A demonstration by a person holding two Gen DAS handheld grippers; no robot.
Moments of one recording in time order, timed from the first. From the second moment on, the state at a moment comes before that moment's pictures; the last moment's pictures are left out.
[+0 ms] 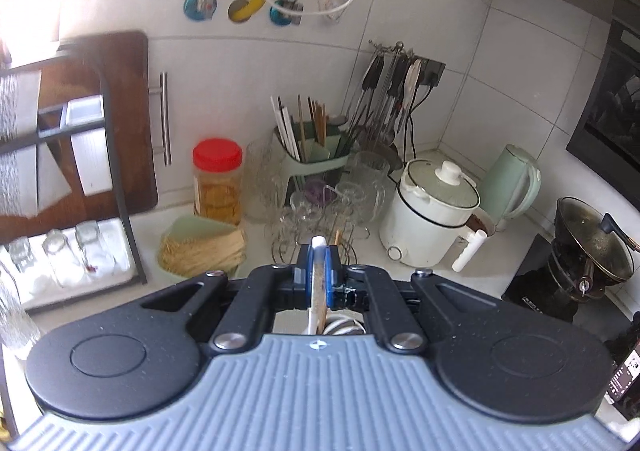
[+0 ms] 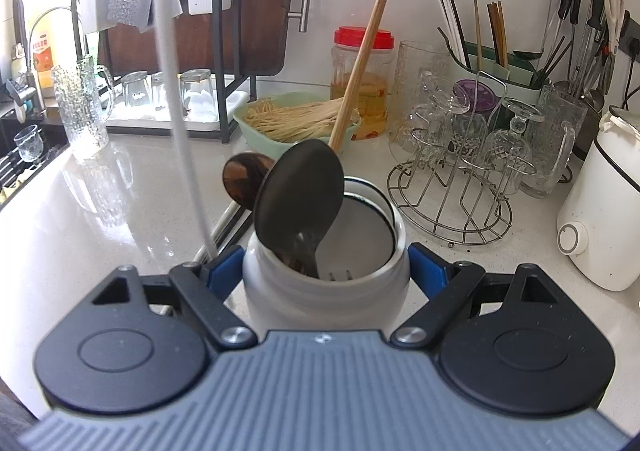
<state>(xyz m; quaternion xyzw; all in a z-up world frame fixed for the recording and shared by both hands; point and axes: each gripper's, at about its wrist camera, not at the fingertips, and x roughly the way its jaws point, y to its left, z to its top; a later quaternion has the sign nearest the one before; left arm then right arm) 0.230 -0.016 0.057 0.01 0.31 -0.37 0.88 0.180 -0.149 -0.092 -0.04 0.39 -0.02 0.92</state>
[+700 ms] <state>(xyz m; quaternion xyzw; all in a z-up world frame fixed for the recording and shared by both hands) 0.240 -0.030 0.108 0.04 0.26 -0.39 0.88 0.177 -0.149 -0.094 -0.04 0.38 -0.02 0.92</state>
